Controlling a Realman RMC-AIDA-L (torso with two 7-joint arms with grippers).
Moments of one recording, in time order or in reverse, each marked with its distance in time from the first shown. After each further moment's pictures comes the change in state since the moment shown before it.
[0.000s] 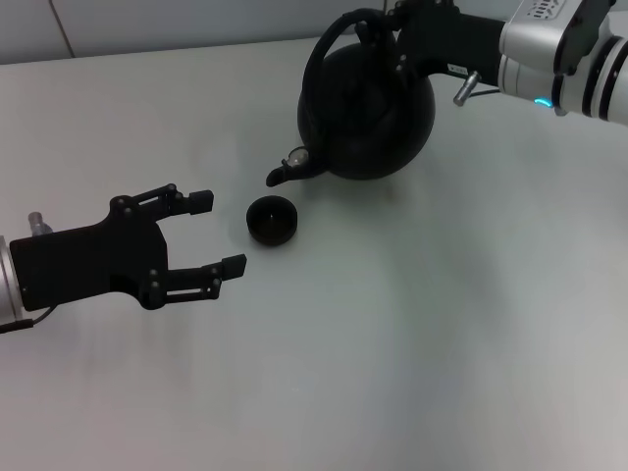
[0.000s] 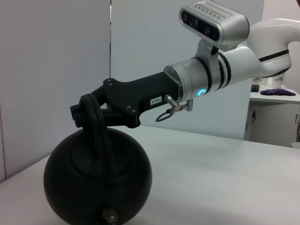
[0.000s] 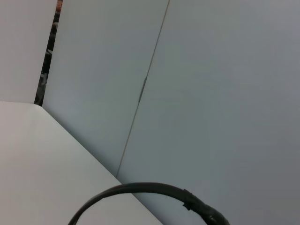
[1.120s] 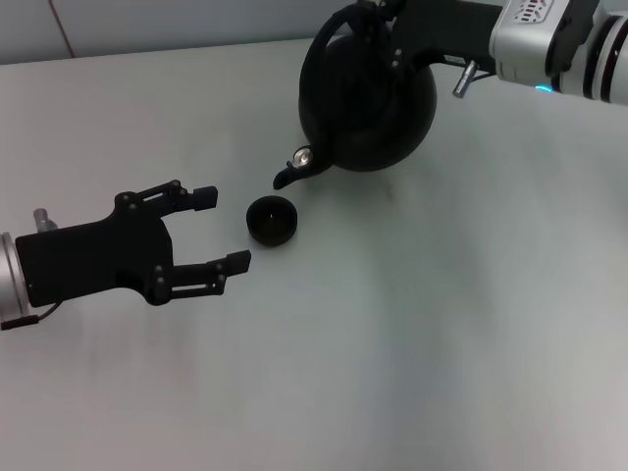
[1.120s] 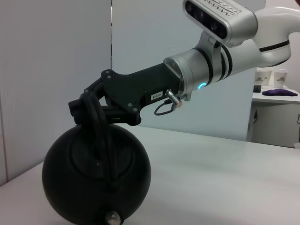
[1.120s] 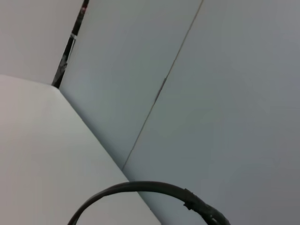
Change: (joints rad) left arm -0.006 -0.007 0.000 0.000 0.000 -0.013 0.003; right arm -0.012 0.003 -0.050 -0.114 -0.081 0.003 -0.002
